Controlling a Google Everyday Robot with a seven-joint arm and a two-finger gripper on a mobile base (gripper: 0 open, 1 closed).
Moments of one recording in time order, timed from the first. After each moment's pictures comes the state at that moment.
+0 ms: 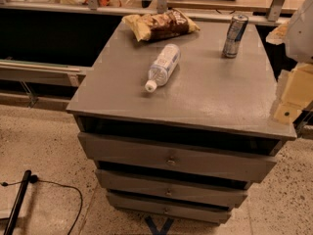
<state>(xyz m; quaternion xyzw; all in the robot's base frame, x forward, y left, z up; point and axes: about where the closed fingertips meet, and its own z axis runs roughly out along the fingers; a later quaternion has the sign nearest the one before) 0.438 -0.217 0.976 -0.60 0.78 -0.03 0.16</state>
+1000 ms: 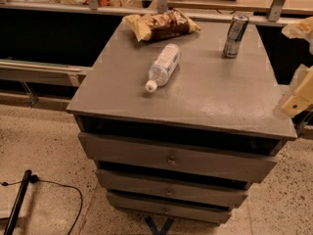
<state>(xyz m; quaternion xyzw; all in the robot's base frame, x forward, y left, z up) 0.461 -0.240 0.979 -0.57 0.77 0.02 0.29</state>
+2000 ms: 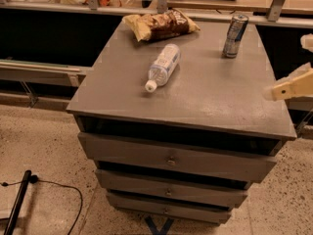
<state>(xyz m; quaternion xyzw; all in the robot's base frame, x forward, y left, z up) 0.503 -0.271 0.966 -0.38 0.78 0.13 0.48</state>
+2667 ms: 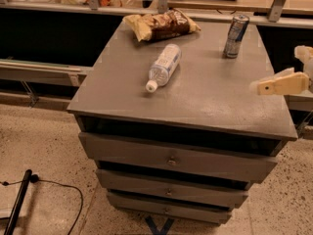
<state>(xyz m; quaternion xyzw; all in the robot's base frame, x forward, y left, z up) 0.549 -0.289 0.929 -0.30 0.78 0.14 0.53</state>
